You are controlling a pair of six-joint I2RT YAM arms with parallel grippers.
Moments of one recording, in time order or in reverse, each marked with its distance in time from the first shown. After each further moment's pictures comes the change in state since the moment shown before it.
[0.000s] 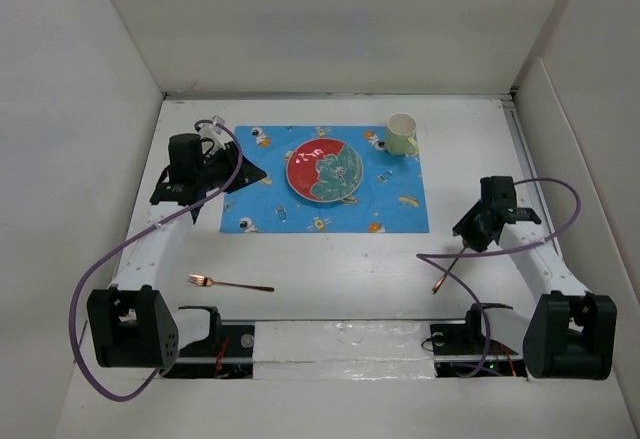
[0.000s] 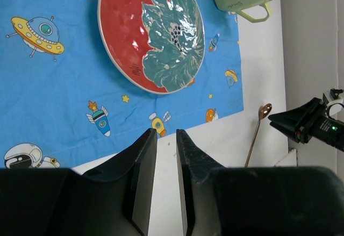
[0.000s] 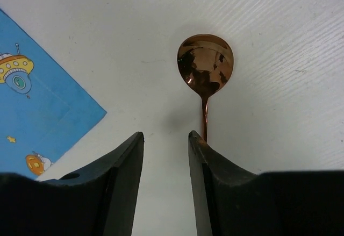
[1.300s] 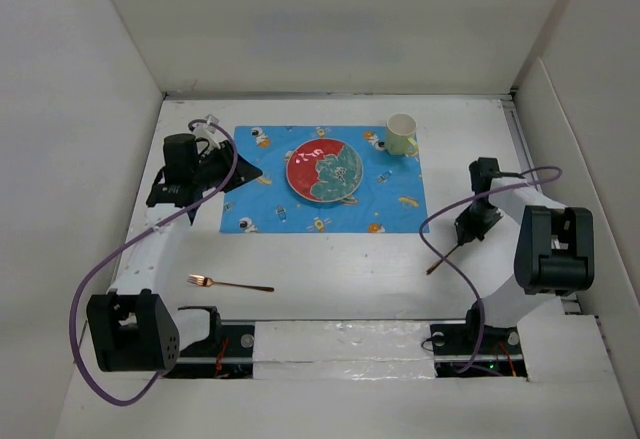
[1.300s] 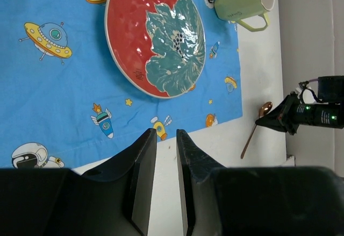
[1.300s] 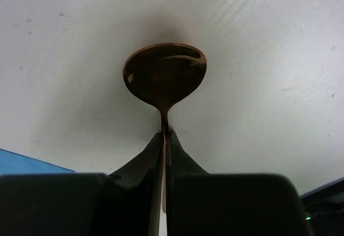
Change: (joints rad) left arm 0.028 -0.014 0.000 0.001 0.003 -0.011; right arm -0.037 0.470 0.226 -0.127 0.067 0.089
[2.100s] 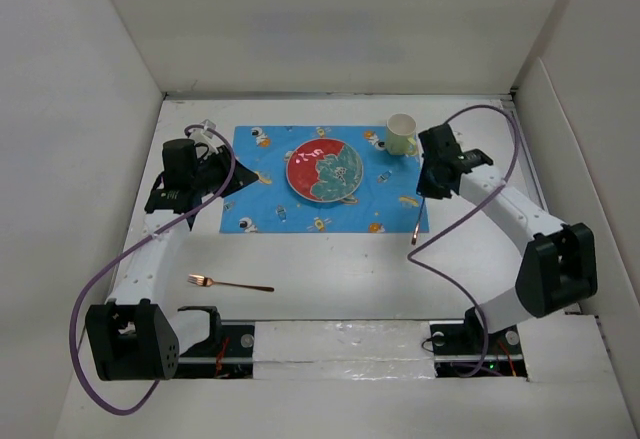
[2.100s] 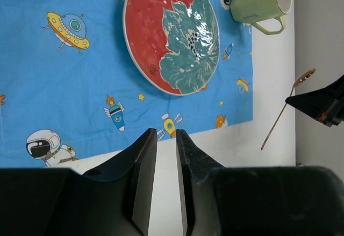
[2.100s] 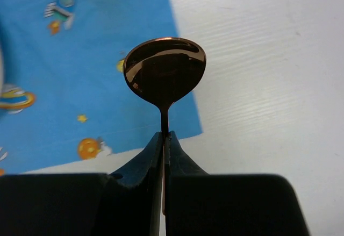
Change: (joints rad) left arm 0.000 -0.048 -0.027 -0.039 -0.067 0.004; right arm 0.397 -0.116 0.248 0.052 0.106 -0.277
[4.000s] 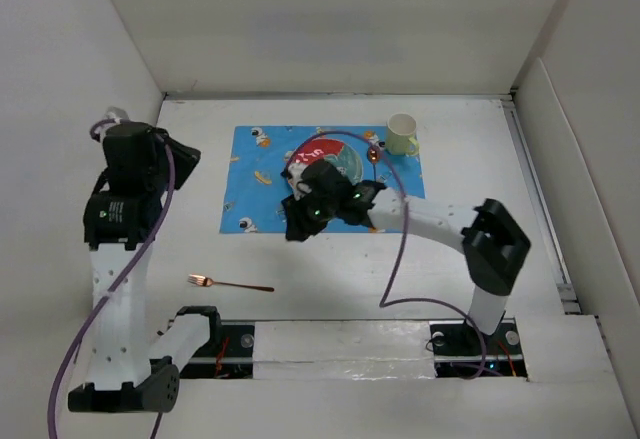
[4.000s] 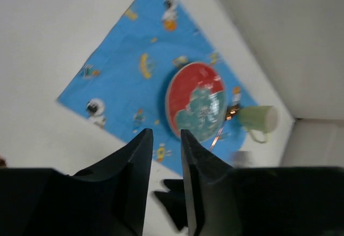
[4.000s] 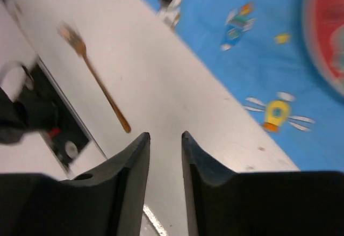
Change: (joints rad) left arm 0.003 -0.167 0.444 -0.672 -0.573 -0.345; right arm 0.569 0.232 0.189 0.417 -0.546 -0.172
